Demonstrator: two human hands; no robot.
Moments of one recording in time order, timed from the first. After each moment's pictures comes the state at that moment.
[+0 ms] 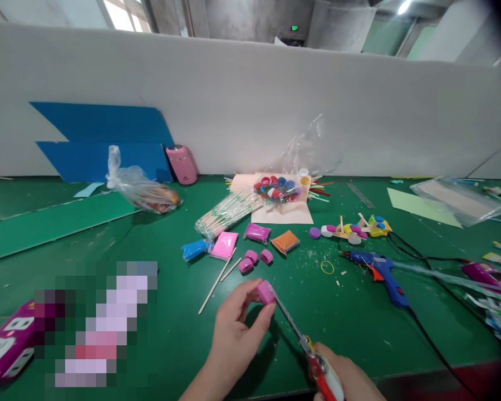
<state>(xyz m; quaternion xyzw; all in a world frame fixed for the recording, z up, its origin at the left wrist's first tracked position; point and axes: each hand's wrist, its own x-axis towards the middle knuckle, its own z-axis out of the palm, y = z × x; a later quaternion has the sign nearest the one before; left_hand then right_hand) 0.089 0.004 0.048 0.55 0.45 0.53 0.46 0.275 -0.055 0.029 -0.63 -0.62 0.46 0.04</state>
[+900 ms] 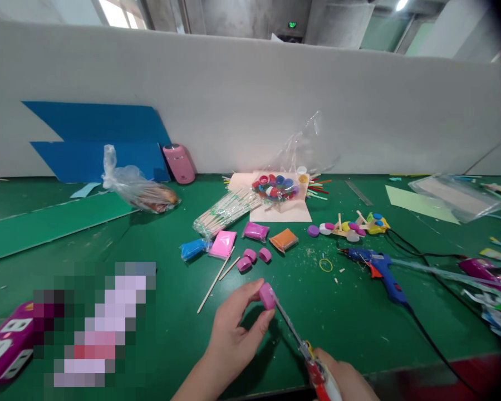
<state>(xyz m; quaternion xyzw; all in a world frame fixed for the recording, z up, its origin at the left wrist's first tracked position) 0.079 0.005 0.034 0.70 0.42 0.47 0.33 0.279 -0.063 0.010 -0.63 -0.60 0.49 -0.02</state>
